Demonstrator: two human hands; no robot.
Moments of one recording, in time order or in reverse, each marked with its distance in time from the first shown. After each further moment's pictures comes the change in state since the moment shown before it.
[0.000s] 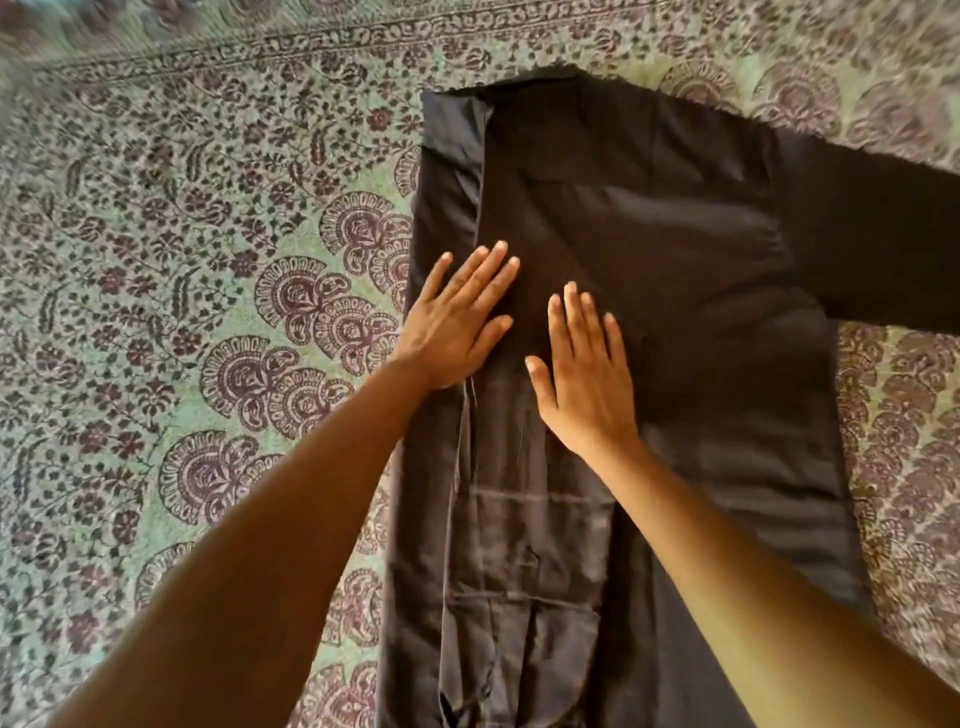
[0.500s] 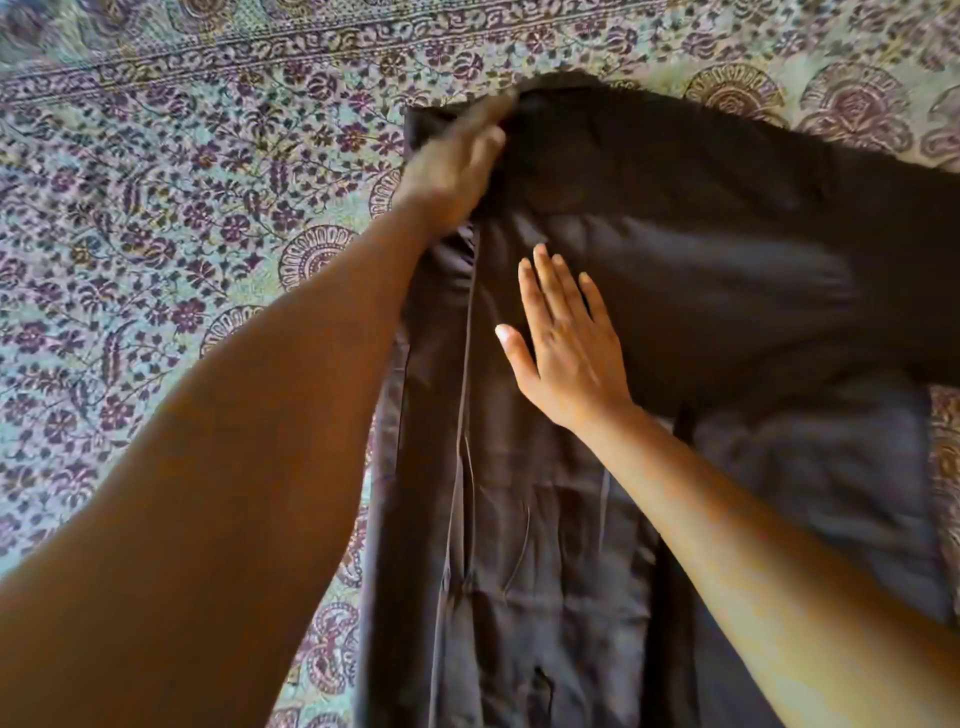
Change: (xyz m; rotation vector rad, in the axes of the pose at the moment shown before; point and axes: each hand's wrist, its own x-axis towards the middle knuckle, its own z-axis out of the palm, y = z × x) left_hand 0.175 -0.072 -0.031 -0.538 0.166 -0.220; right_hand 0.106 0.004 0.017 0.039 0.075 -0.079
